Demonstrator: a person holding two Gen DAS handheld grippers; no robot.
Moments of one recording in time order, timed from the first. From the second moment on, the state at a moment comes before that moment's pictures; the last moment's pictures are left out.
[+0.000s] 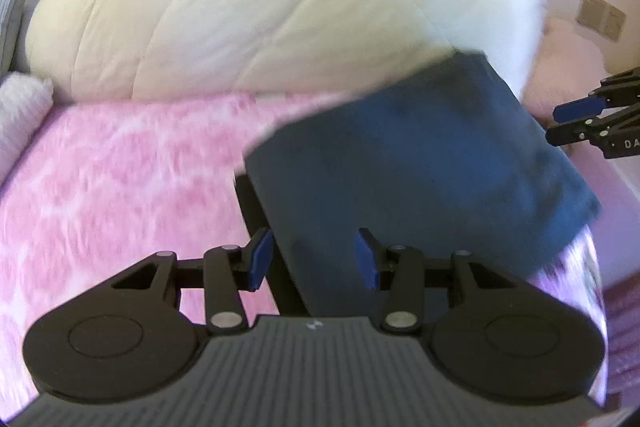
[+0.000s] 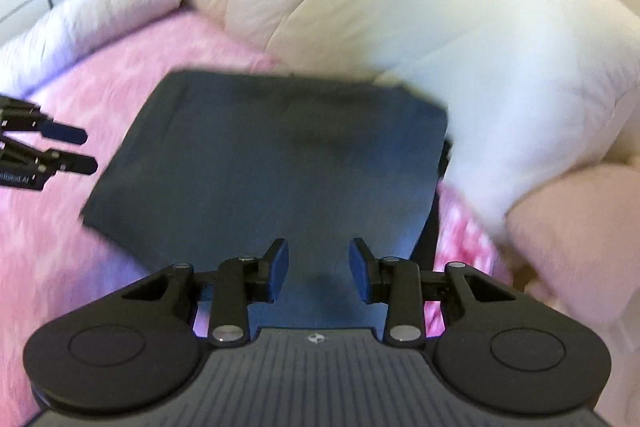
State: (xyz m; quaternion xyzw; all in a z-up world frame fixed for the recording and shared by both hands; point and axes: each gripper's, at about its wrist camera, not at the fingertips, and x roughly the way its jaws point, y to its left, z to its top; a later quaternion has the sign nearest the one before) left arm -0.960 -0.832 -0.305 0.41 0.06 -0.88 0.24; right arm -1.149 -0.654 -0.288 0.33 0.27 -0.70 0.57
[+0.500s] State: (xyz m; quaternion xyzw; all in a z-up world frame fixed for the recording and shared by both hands) left arm -1.037 -0.912 -0.352 0.46 0.14 -0.83 0.27; right arm -1.256 -0.805 -0.329 0.43 0.28 -0.67 0.53
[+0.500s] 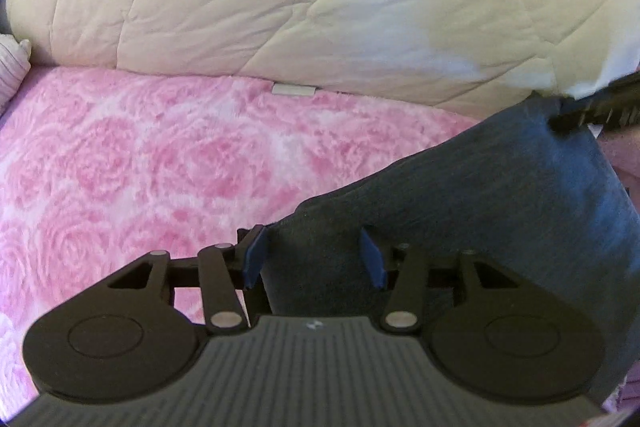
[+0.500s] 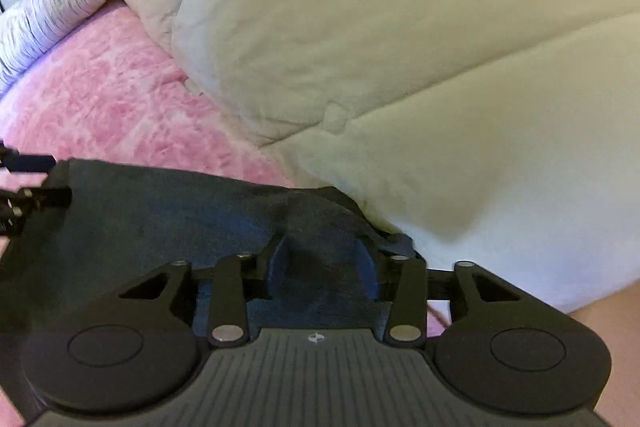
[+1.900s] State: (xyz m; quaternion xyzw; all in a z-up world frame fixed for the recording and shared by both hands) left arm -1.005 -0.862 -0.349 0.53 0.13 -0.80 0.24; right arm -1.189 -0.678 -0.307 0.46 0.29 -0.64 0.55
